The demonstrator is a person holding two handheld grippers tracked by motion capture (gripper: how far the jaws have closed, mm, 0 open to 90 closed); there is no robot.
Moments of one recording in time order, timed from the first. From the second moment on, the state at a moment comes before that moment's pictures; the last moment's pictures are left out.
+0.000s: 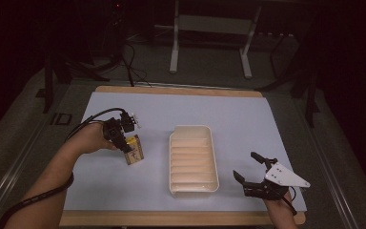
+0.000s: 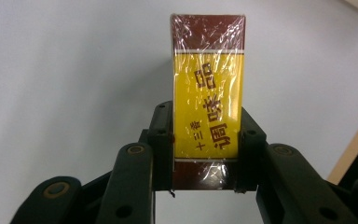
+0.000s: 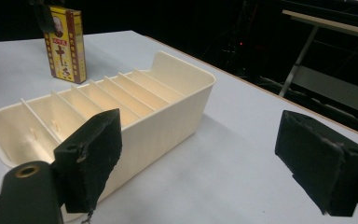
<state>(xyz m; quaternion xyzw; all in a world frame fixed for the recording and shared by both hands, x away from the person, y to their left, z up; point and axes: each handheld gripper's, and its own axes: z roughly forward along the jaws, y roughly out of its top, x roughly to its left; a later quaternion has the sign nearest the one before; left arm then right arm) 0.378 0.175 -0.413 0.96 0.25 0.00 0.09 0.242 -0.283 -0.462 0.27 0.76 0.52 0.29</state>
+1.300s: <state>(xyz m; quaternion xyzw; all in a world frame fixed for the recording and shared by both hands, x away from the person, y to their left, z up) 0.347 0.144 -0.339 0.97 0.15 0.04 0.19 0.241 -0.290 -0.459 0.29 0.73 0.54 0.30</state>
